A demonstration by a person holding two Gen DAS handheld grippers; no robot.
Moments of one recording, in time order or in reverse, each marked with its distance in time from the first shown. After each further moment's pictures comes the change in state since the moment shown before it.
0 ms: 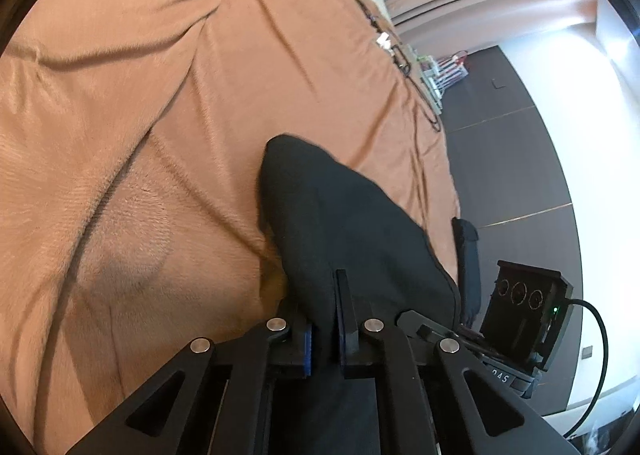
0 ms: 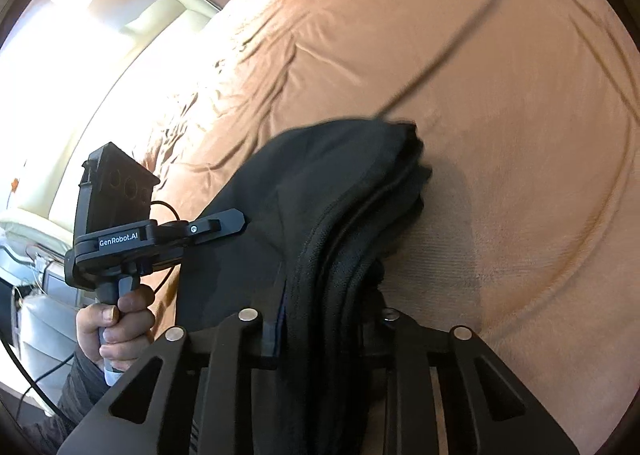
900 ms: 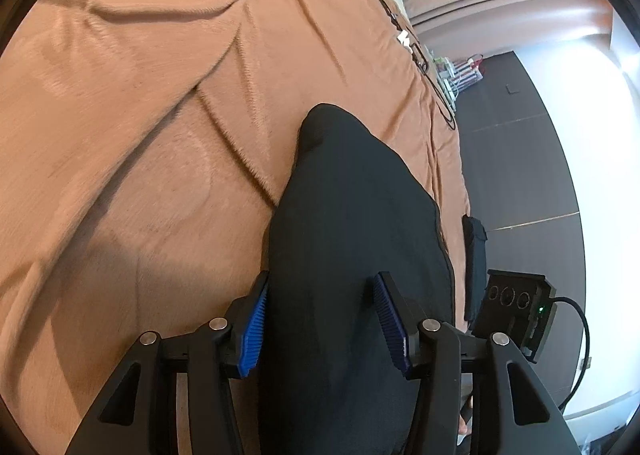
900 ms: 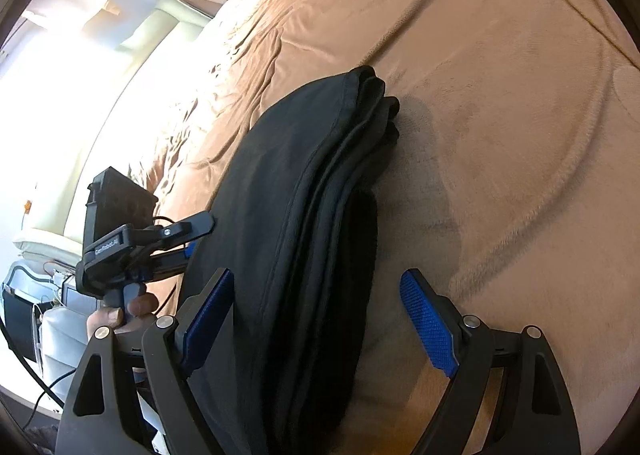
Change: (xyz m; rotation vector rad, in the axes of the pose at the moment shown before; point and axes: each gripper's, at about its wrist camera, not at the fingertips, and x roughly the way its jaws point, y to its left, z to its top) left arm 0.003 0.018 -0.015 -0.059 0.022 0.034; right arm 0.002 -0.042 -0.016 0.103 0.020 0.088
